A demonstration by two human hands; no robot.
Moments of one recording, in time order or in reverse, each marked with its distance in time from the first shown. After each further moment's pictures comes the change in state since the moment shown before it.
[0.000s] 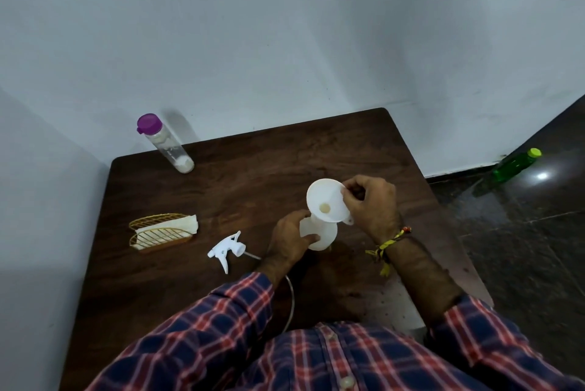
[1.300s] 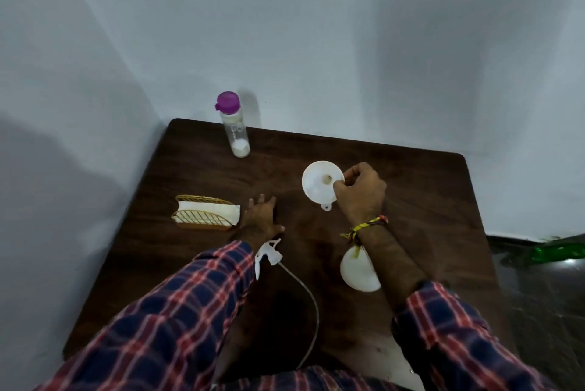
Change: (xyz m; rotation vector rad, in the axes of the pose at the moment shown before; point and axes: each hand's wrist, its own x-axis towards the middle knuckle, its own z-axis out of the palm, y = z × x) left_hand 0.078 -0.146 -0.127 0.302 -0.088 -0.365; right_hand 0.096 -0.122 0.153 -0.004 -0.086 0.117
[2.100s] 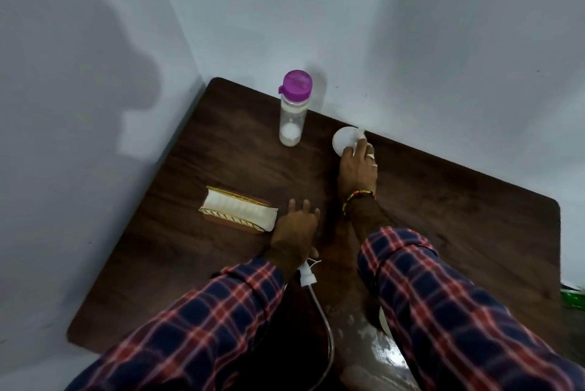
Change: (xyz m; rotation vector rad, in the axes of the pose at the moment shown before) left_hand 0.030 -0.001 0.011 0.255 -0.254 0.115; right_hand 0.095 0.012 0.179 -0.794 -0.238 -0.433
